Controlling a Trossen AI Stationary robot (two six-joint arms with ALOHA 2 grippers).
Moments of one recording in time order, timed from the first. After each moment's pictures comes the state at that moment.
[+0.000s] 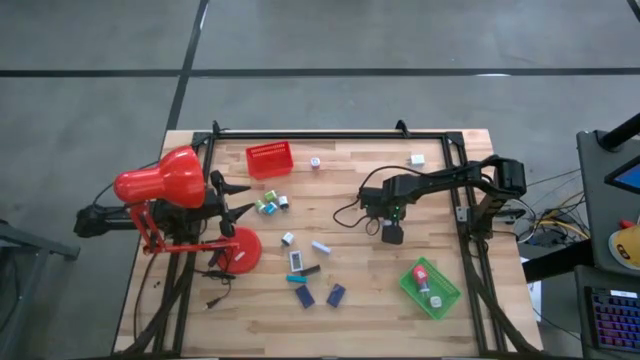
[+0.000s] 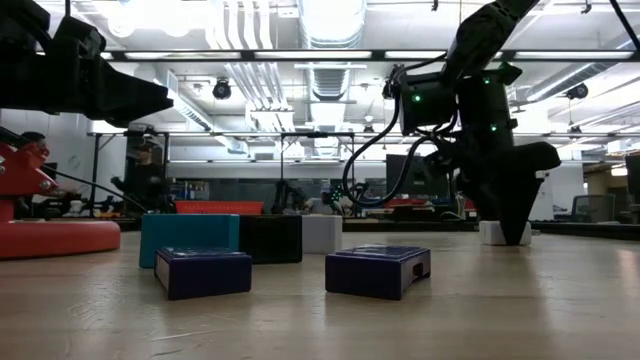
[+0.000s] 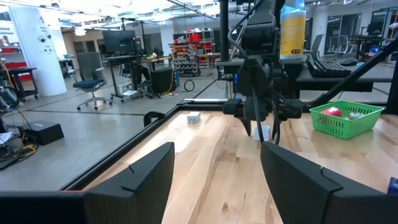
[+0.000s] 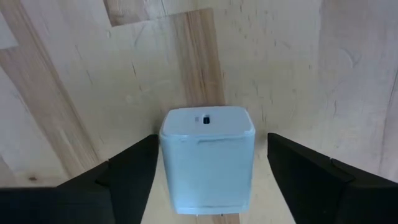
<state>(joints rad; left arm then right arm) 0.03 0.03 0.01 0.04 -0.25 0.09 -0.15 1.72 0.94 -0.85 -0.03 0.05</state>
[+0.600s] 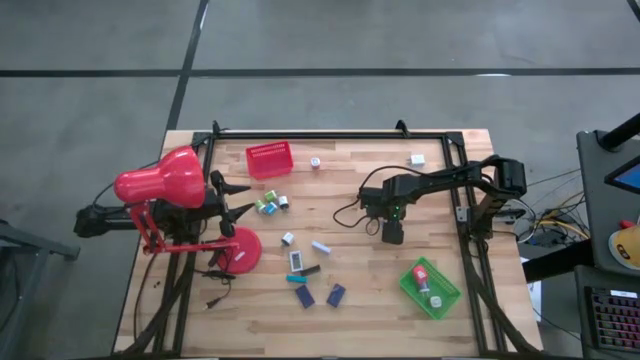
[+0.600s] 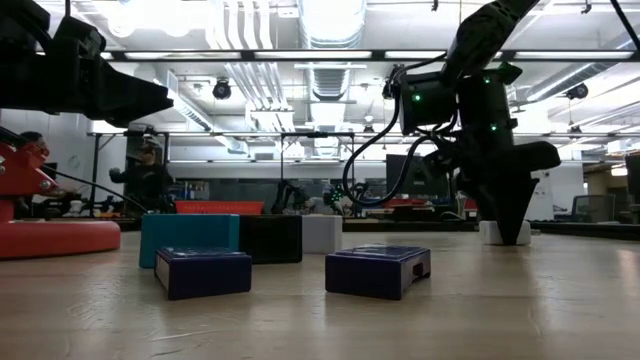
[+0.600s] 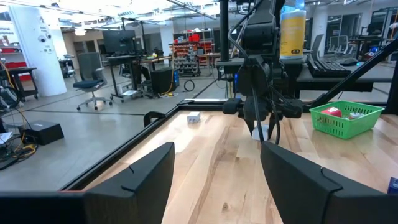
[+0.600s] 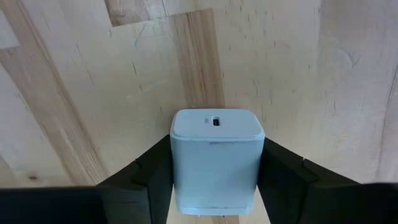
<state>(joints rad) 0.03 0.03 0.01 0.04 -0.25 0.09 -0.15 1.72 0.94 -0.86 -0.03 0.05</state>
